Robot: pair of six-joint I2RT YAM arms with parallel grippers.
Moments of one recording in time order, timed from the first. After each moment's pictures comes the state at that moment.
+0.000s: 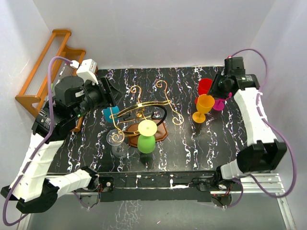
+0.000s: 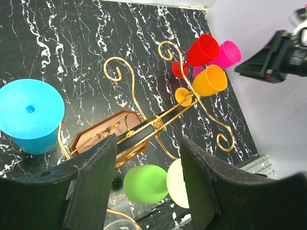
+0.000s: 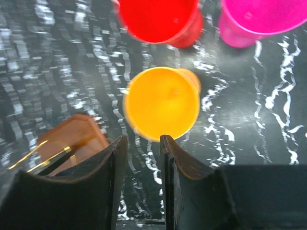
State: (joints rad) left arm -0.56 1.06 1.62 -0.92 -0.04 -0.49; right arm 0.04 1.49 1.55 -1.00 -0.02 0.40
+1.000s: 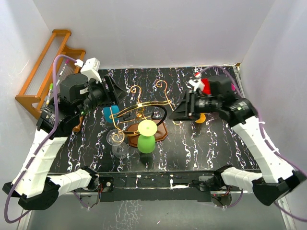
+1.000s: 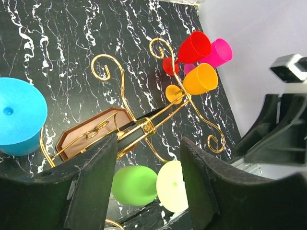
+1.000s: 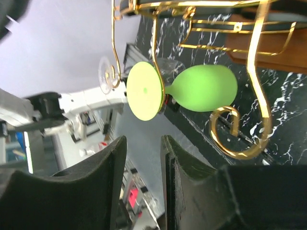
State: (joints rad) left arm -0.56 1.08 1.61 -0.89 -0.01 -0.55; right arm 0.35 1.10 1.37 -0.87 -0.78 0.70
